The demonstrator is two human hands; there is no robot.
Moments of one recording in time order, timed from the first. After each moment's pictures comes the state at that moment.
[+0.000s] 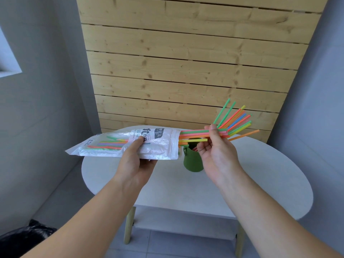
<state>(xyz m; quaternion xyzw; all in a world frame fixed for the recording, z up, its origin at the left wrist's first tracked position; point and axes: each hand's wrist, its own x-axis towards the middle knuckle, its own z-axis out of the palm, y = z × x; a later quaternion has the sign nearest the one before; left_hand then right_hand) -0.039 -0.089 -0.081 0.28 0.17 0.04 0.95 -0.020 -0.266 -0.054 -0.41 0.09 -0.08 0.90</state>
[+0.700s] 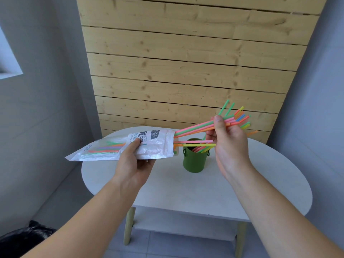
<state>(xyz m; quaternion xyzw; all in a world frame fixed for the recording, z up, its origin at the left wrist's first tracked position) -0.036 -0.084 -0.086 0.25 0.18 0.05 0.95 -0.014 -0.289 -0.044 -0.60 -0.02 -0.20 0.77</state>
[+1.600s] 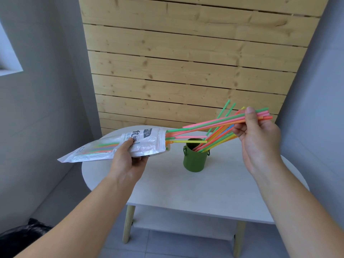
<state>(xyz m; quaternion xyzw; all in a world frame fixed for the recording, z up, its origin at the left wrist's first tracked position) -0.028 -0.069 -0.086 0.24 0.23 0.07 0.94 -0.017 -0.331 -0.019 -0.58 0.01 -0.27 0.76</state>
